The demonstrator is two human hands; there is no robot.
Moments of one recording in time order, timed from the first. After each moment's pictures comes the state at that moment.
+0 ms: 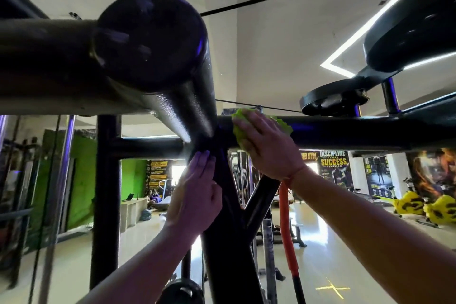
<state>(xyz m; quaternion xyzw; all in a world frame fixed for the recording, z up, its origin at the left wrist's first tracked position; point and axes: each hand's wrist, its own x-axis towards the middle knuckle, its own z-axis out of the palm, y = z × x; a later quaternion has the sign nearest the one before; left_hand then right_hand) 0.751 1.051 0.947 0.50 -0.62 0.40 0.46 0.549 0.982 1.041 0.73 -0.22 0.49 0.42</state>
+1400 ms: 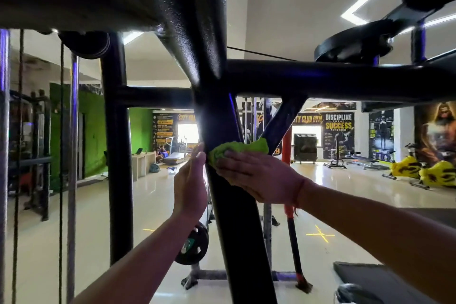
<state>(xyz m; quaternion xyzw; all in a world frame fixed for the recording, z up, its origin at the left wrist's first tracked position) 0.747 1.075 0.857 0.37 -0.52 -0.12 0.76 0.562 0.978 0.891 0.86 -0.04 0.26 0.45</state>
